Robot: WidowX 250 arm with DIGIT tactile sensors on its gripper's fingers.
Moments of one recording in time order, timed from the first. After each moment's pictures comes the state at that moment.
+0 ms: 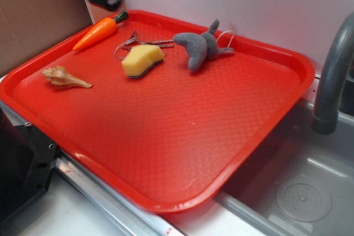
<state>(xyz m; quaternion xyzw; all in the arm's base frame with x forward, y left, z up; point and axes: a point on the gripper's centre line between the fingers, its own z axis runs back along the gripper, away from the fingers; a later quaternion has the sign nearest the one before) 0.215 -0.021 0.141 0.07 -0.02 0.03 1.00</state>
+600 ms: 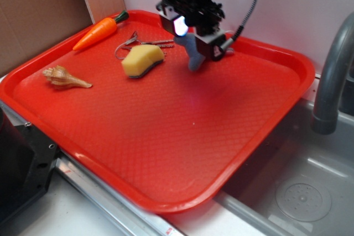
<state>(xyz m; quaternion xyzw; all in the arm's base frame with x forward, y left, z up) 0.304 -0.068 0.057 0.03 -0.05 -0.06 1.00</state>
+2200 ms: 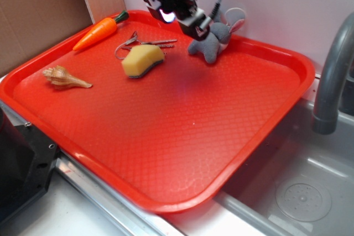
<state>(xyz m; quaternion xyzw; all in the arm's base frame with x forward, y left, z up) 0.323 -0.023 0.063 0.00 -0.15 -0.05 0.99</state>
